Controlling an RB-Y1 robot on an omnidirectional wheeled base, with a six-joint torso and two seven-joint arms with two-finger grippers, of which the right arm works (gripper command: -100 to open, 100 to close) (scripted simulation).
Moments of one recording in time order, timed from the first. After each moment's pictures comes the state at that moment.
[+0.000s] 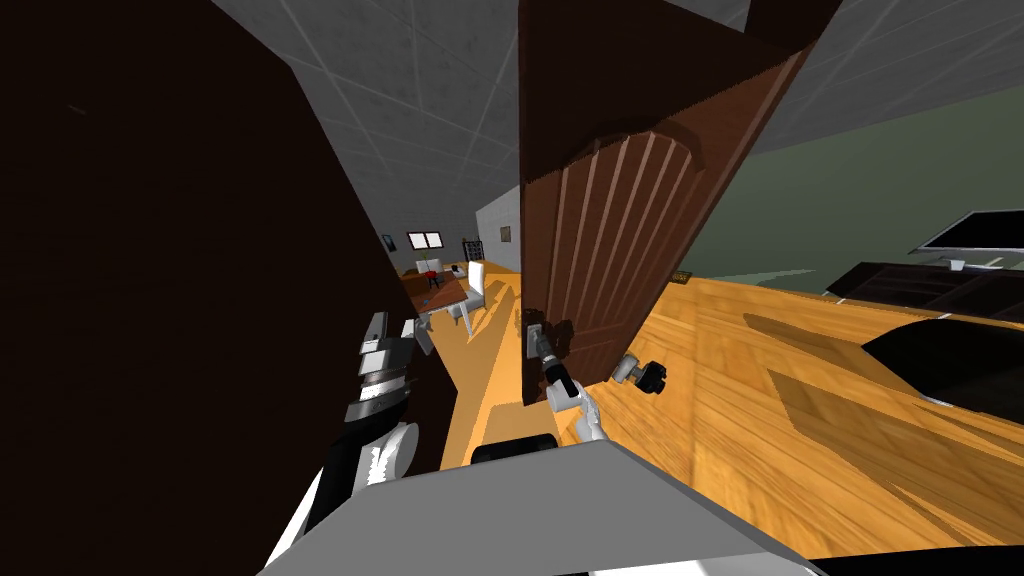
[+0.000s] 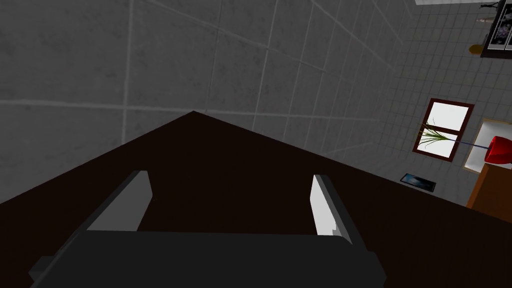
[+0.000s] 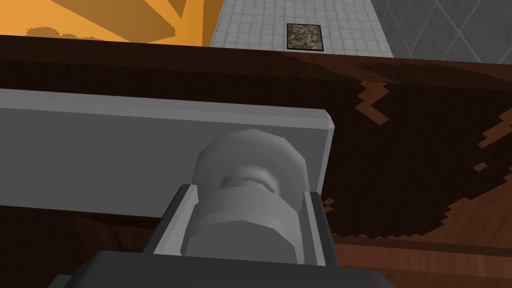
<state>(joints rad) 0.01 -0.05 0.13 -1.29 -0.12 -0.31 0.08</state>
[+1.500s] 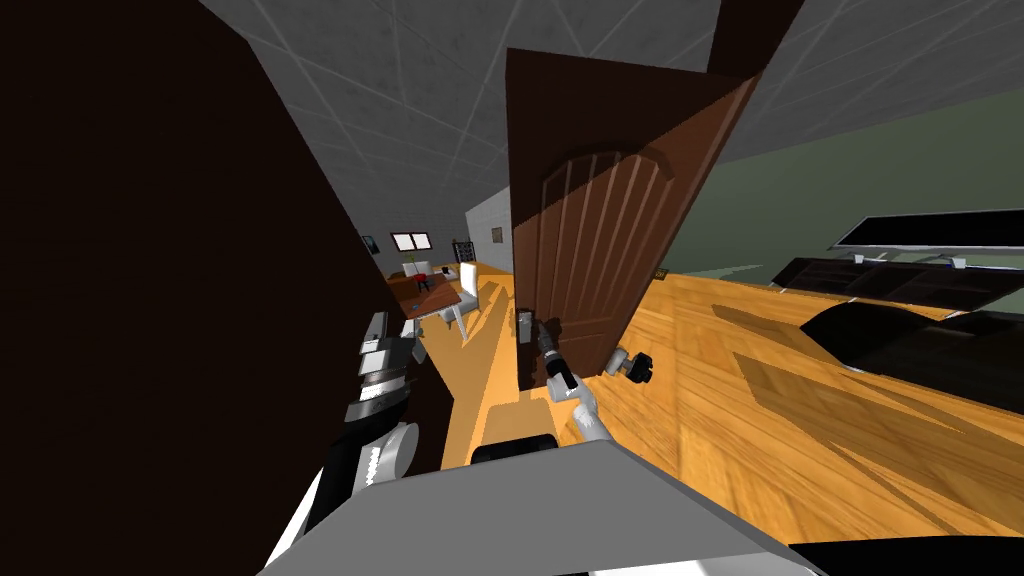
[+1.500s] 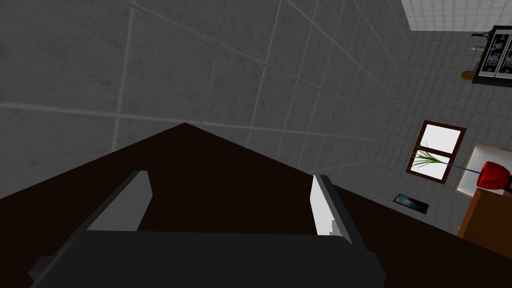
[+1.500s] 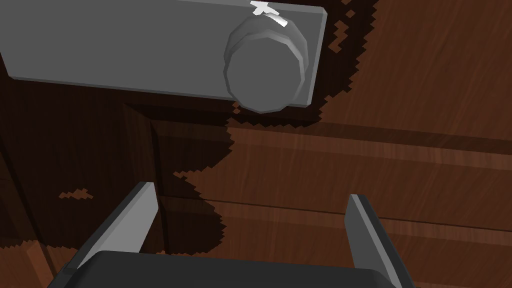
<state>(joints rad) -0.07 -0.05 0.06 -1.19 -0.12 -0.32 0.12</state>
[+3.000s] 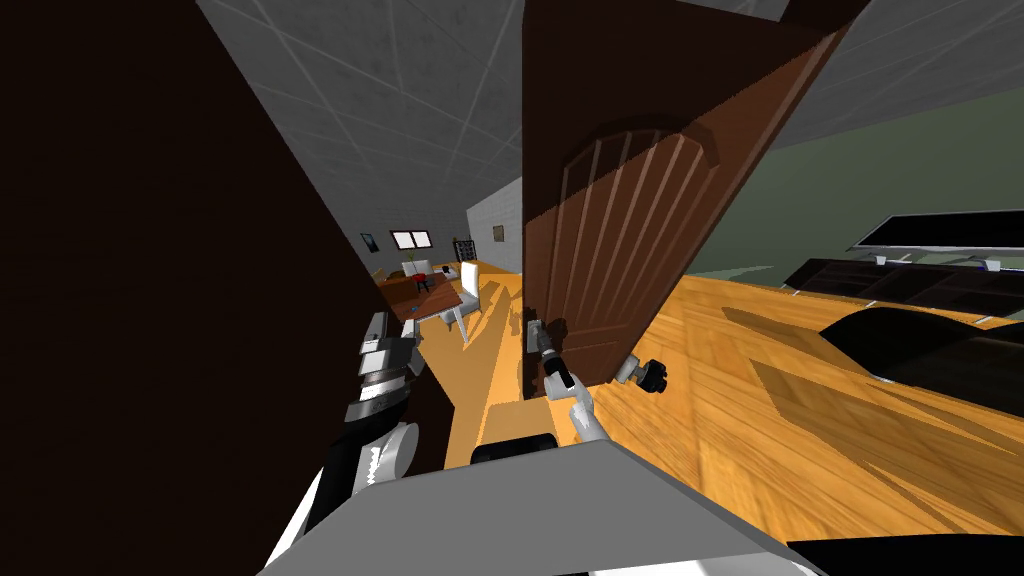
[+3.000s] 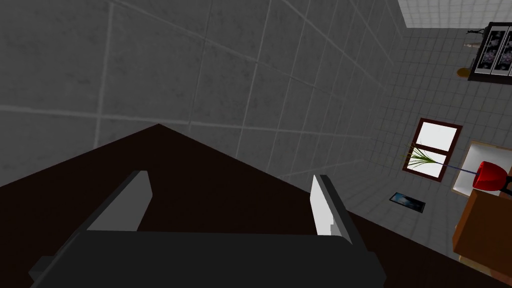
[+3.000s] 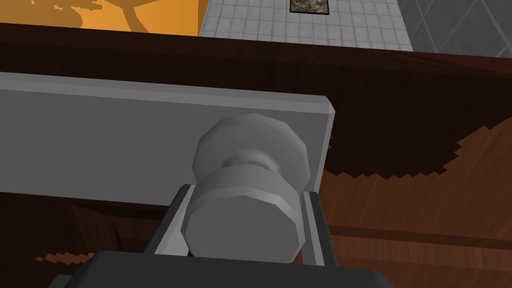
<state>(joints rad) -0.09 -0.02 0.05 -1.19 -0.12 -0.32 0.13</state>
